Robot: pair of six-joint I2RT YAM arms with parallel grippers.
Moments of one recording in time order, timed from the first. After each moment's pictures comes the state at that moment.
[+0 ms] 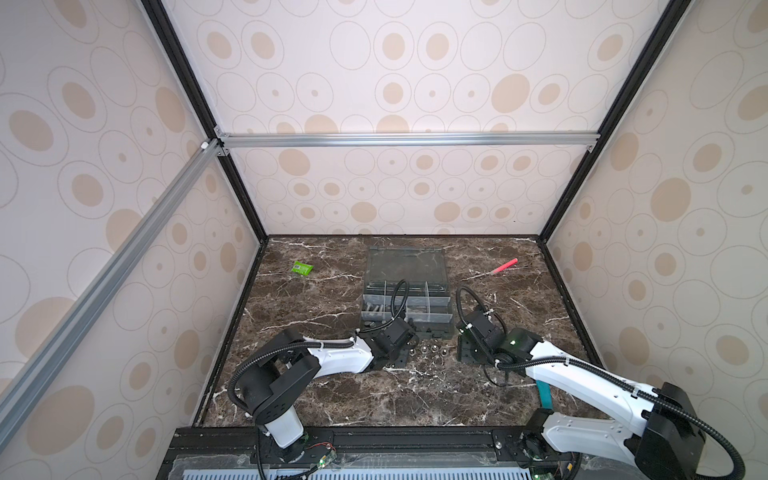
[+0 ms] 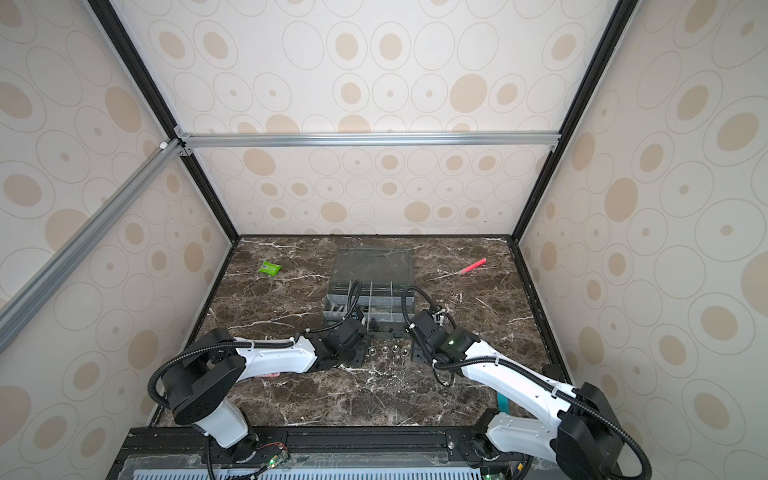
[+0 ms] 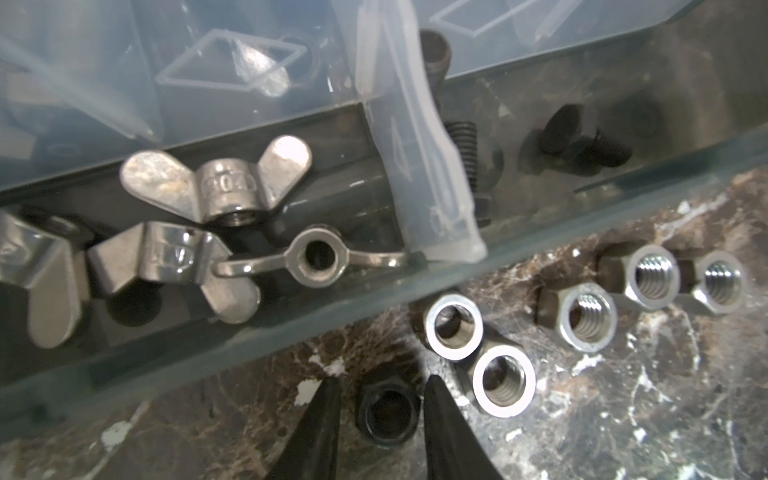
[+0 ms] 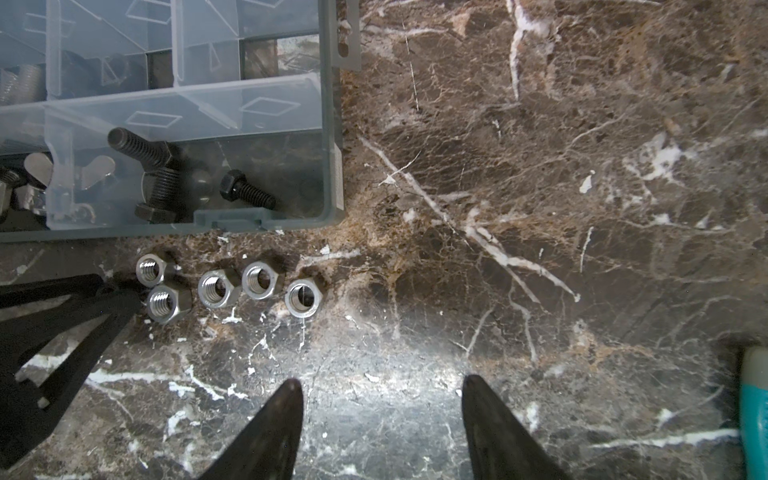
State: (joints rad) left arm -0.91 1.66 0.79 -0.16 -0.20 -0.54; right arm 0.75 1.15 0.76 -0.76 0.29 0.81
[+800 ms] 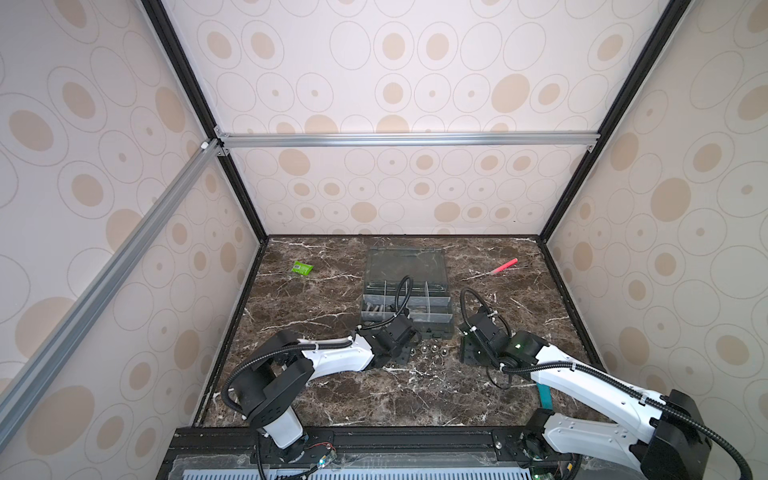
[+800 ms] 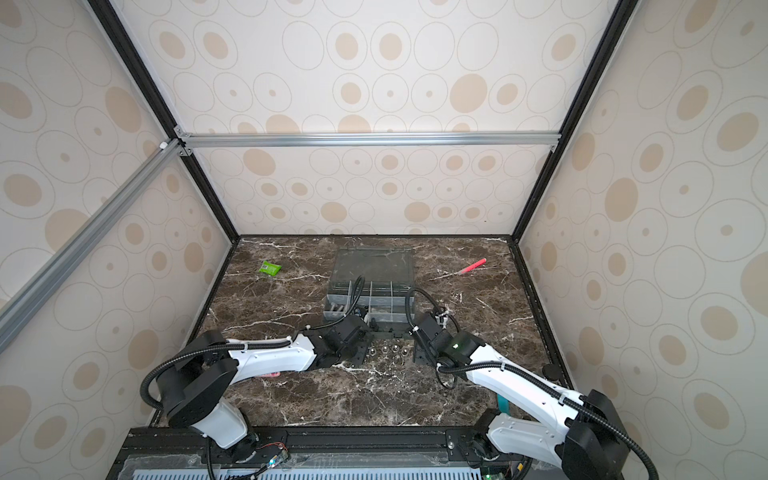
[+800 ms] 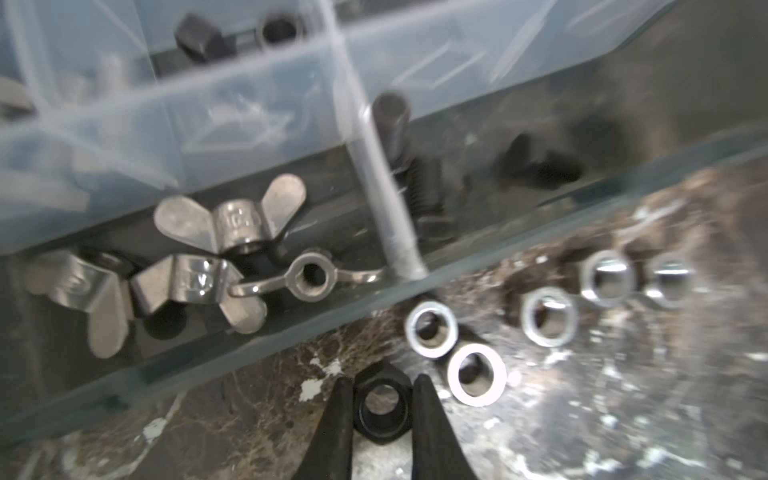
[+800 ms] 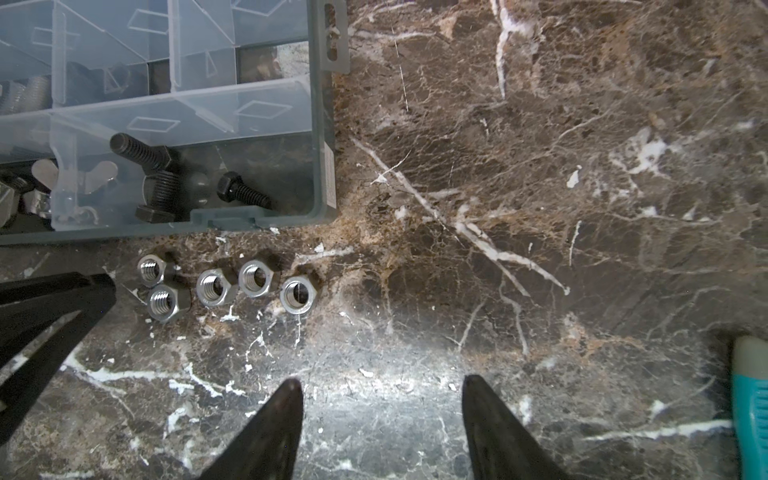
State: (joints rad) left arm -0.92 1.60 0.86 -0.23 -0.21 -0.49; right arm 0.75 1.10 0.74 -0.77 0.31 0.82
